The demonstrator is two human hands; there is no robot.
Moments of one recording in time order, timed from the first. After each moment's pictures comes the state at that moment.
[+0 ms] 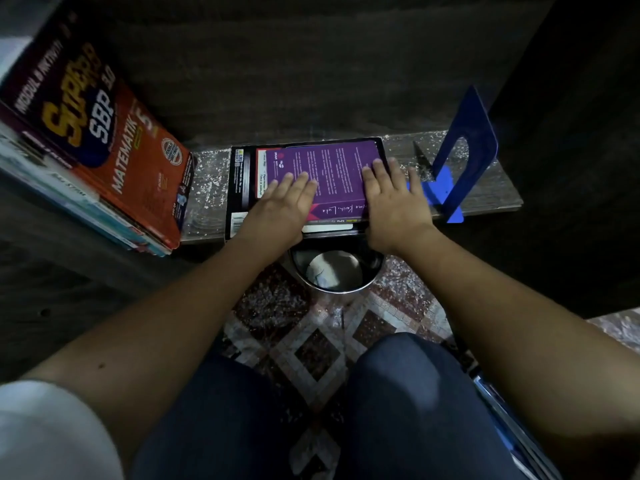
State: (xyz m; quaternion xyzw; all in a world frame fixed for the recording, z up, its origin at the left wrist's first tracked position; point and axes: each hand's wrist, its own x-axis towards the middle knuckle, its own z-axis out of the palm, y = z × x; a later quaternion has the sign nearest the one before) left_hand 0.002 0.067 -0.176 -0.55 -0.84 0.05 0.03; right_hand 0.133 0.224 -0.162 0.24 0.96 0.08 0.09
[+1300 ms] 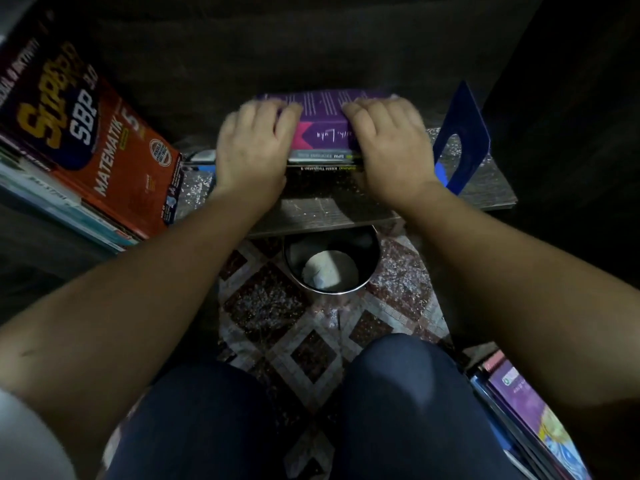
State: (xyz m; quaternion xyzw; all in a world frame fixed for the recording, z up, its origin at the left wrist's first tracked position) left_hand -0.015 0.090 -0.114 -0.48 -0.82 -0.08 0.30; right_hand 0.111 0.245 -0.114 0.12 0.95 0.11 -0.27
